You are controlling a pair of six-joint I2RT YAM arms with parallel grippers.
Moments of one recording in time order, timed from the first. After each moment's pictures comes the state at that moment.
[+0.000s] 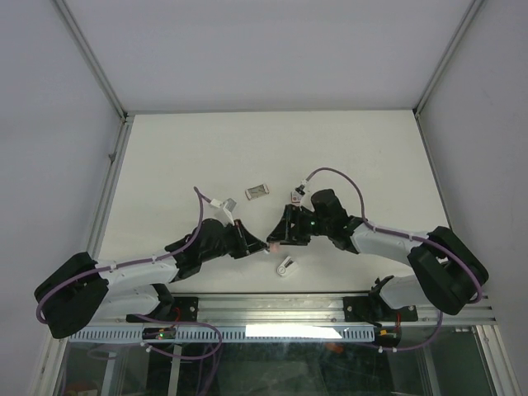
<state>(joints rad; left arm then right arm) -0.89 1.13 0.29 0.41 0.11 -1.07 0.70 1.36 0.52 0.20 -0.53 0.85</state>
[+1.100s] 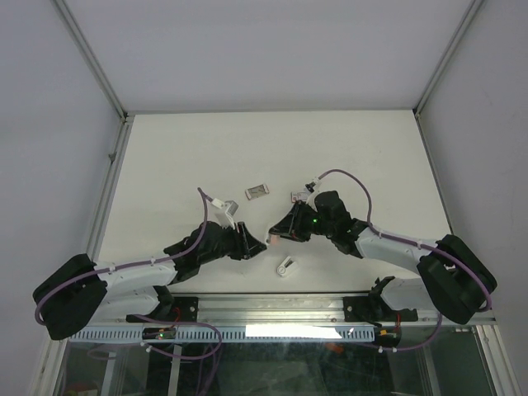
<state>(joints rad) -0.89 1.09 0.25 0.44 0.08 -0.86 0.73 1.28 0.48 0.26 -0.38 1.08</state>
